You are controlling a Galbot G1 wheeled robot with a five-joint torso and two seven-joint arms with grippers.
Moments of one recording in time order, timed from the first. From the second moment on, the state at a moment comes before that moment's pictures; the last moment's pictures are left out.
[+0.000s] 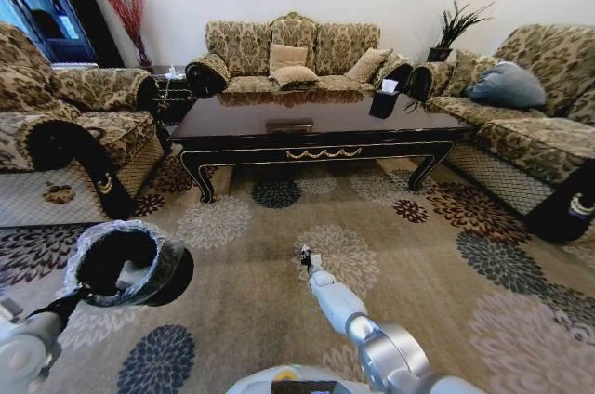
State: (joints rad) left arm 1.60 -1.25 -1.29 -2.10 -1.04 0.73 -0.36; right arm -0.57 1.61 0.18 0.36 0.14 0.16 0.08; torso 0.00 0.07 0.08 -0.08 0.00
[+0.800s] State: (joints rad) left arm 1.43 -1.34 -0.92 -2.00 -0.93 0.73 -0.39; right arm -0.87 1.36 -0.13 1.31 0.52 0.46 -0.06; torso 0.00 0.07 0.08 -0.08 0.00
